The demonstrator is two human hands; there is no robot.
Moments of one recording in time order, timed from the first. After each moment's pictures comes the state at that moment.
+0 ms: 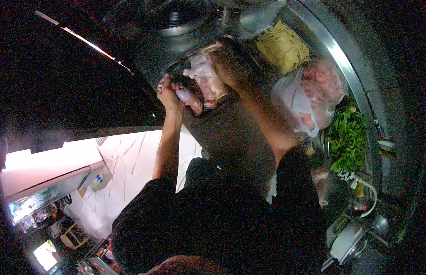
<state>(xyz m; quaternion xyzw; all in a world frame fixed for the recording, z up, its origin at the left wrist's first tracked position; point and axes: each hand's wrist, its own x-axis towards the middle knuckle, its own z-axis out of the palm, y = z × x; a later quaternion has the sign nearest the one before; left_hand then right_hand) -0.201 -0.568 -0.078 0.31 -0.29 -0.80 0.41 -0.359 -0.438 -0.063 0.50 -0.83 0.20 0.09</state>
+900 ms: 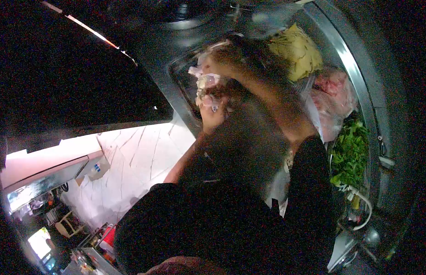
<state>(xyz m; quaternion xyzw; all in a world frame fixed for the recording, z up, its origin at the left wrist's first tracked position) -0.190 -0.460 -0.059 0.16 -0.61 -0.69 0.35 -0.377 -0.482 -0.034 0.66 -0.74 0.00 -0.08</state>
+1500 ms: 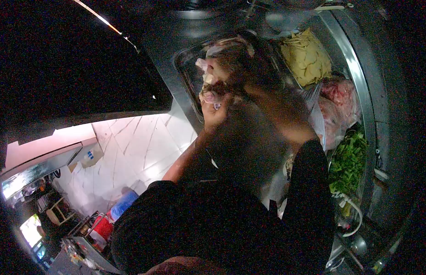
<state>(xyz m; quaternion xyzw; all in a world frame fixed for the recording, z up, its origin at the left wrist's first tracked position) -0.187 -0.472 -0.057 0.13 -0.62 -0.64 0.43 -0.355 -0.489 -0.090 0.61 -0.75 0.21 -0.14</state>
